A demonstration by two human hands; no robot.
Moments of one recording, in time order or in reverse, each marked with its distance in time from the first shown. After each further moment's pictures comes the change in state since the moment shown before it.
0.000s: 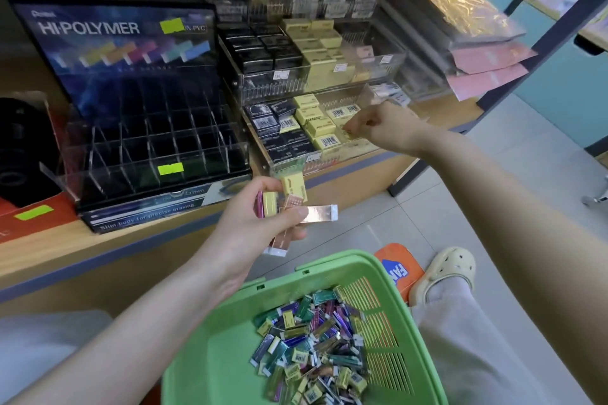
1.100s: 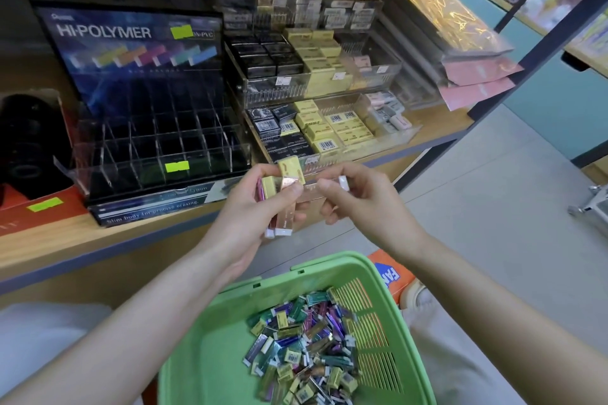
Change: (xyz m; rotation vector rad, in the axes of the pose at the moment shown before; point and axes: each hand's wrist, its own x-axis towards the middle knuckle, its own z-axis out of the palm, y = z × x) left_hand 0.001 0.009 0.004 -0.164 -0.041 0.090; right_hand -0.107 -0.053 0.059 0.676 0.108 -0.072
